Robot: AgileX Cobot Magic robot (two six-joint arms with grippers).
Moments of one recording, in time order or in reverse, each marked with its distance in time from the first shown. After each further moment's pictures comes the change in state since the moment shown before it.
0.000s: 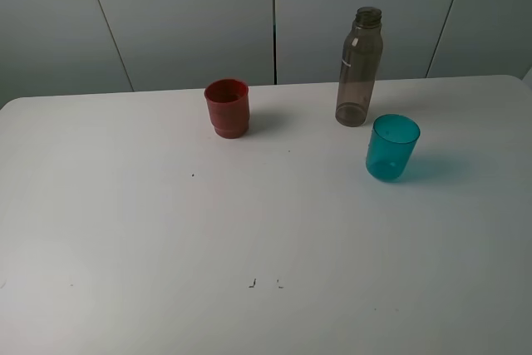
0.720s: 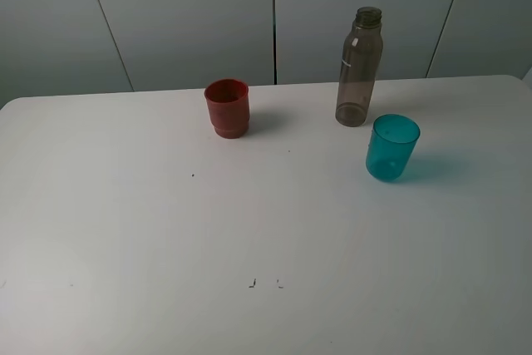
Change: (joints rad) left arm 0.000 0.000 0.000 0.000 0.000 -0.002; right arm -0.112 0.000 0.000 0.209 0.000 -0.332
